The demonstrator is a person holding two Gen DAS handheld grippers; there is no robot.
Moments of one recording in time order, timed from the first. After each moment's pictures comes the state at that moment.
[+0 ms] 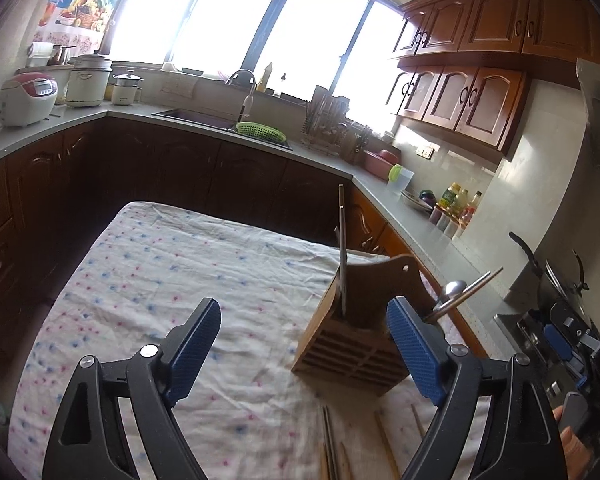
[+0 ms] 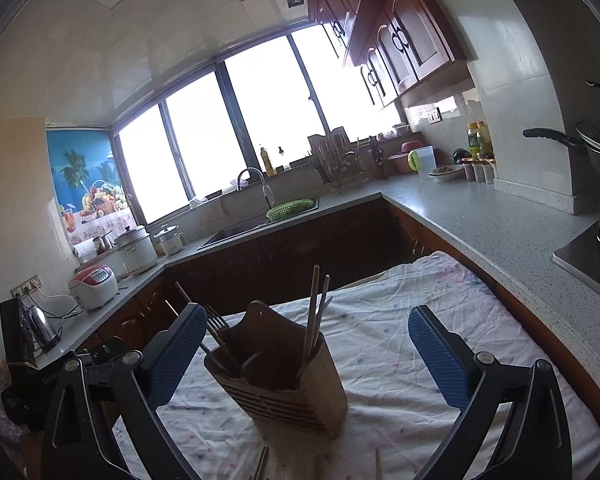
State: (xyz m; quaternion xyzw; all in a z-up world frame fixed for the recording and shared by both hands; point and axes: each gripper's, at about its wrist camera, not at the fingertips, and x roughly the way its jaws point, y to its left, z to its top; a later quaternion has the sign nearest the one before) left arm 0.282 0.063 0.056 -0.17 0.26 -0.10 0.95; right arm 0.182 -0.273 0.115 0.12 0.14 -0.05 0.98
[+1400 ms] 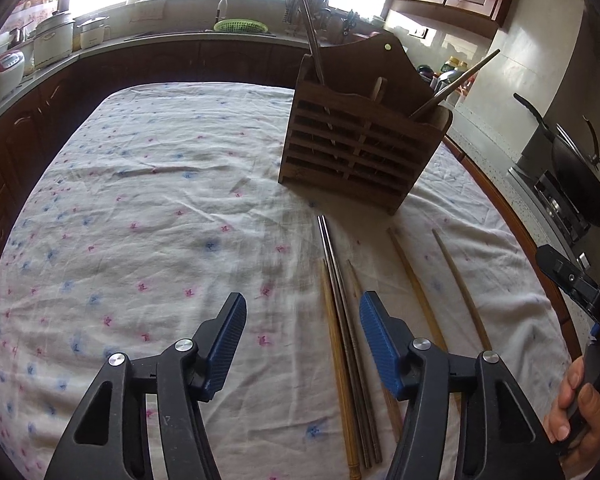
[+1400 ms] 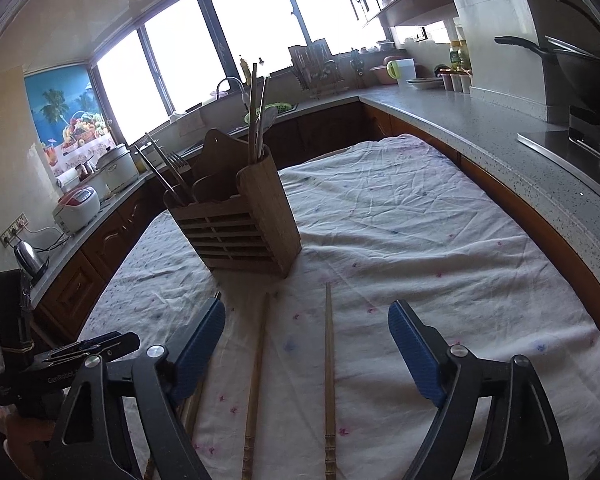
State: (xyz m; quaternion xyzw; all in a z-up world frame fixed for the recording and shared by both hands) left arm 0.239 -0.006 0.004 -0.08 0.44 -0.13 0.89; right arm 0.122 -0.284 0.013 0.11 0.30 -0.07 0.95
